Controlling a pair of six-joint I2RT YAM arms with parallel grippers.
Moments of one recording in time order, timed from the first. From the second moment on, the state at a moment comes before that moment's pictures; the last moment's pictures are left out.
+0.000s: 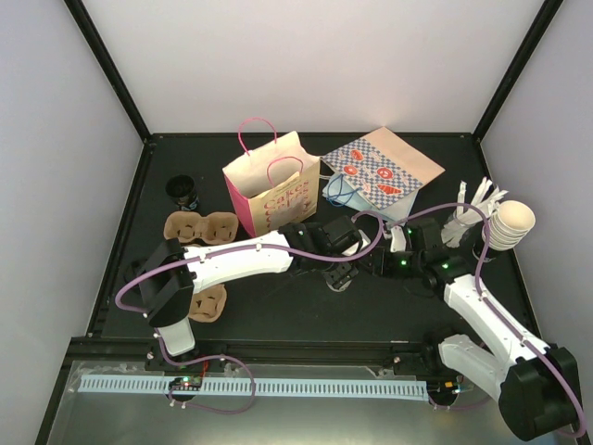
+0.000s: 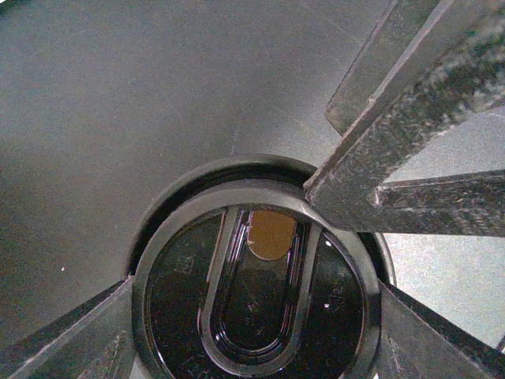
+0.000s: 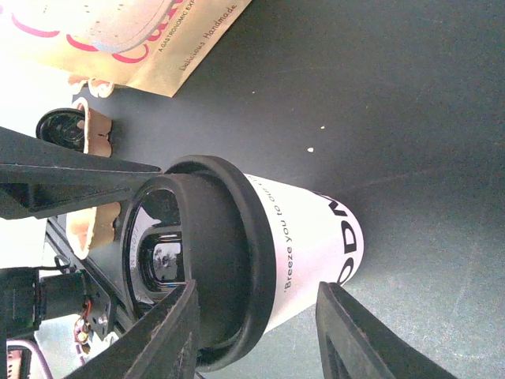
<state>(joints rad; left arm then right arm) -1.11 1.75 1.38 -0.69 -0.08 -0.15 0.33 0.95 0.54 -0.44 -0.60 0.51</state>
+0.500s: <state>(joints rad) -1.11 1.75 1.38 -0.69 -0.08 -0.15 0.28 0.96 0.54 -0.43 -0.61 0.49</state>
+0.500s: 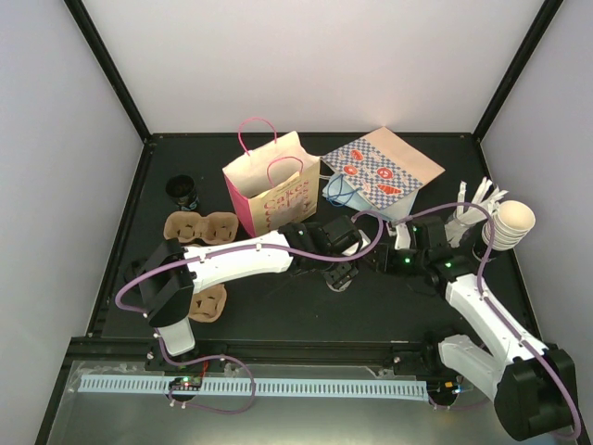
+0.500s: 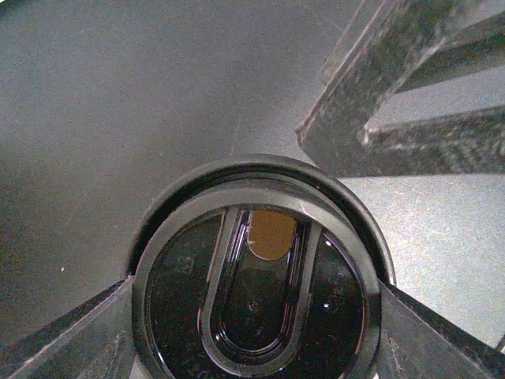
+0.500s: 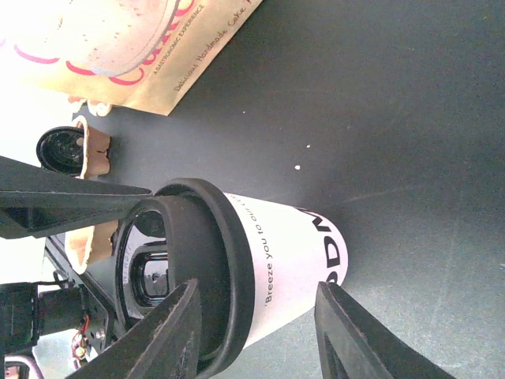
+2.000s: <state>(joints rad) -1.11 1.75 1.38 -0.69 -0.07 -0.13 0.25 1.10 0.53 -0.36 -0.72 0.45</state>
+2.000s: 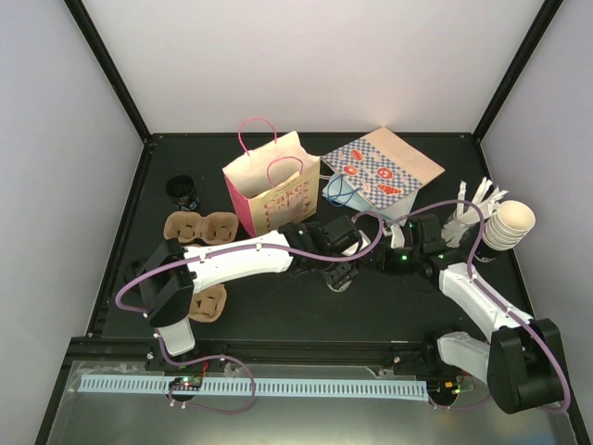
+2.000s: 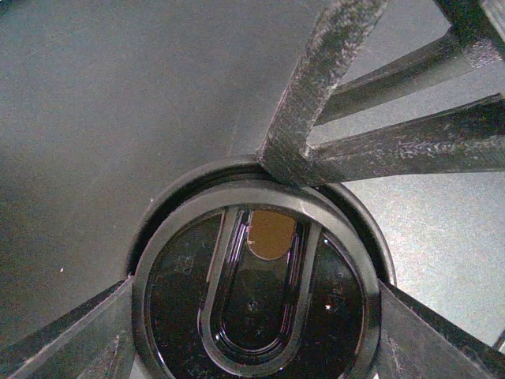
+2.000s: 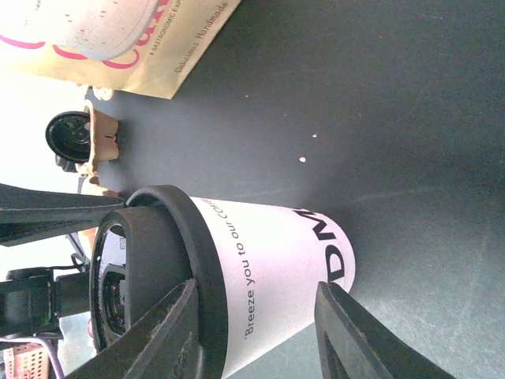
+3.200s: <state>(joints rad) -1.10 1.76 1.40 -0.74 -0.07 -0.14 0.24 1.11 0.33 0.08 -0.82 0.60</state>
